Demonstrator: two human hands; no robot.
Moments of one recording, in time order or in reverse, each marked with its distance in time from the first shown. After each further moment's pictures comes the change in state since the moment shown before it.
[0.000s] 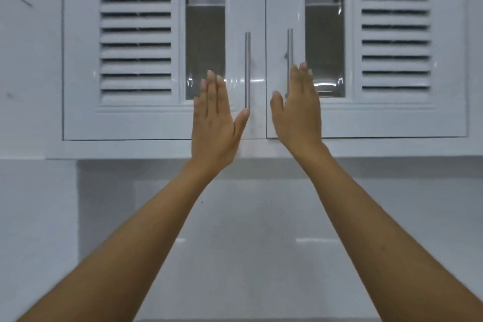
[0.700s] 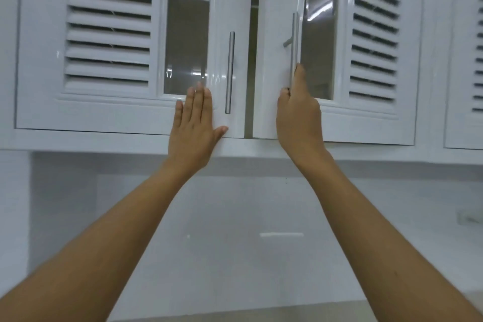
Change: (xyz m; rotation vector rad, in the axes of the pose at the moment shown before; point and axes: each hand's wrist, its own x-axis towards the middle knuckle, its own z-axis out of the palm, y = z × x) left_hand -0.001 -0.021 0.024 0.177 -0.120 0.062; right_hand -0.005 -0.004 -0.044 -0.005 -0.004 0.009
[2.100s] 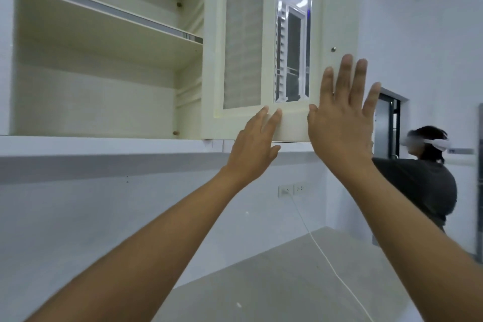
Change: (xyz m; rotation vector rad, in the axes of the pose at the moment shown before) left_hand -0.008 0.485 -0.066 -0.808 -0.014 0.420; right_hand -0.026 0.145 -0.408 -1.288 0.080 0.072
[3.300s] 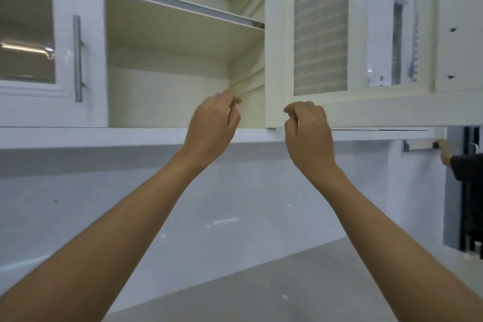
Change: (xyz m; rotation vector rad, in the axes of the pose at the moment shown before) left_hand -0.064 -0.135 -0.132 0.079 0.247 -0.149; right_hand -0.040 -0.165 0.047 0.879 0.027 -0.037
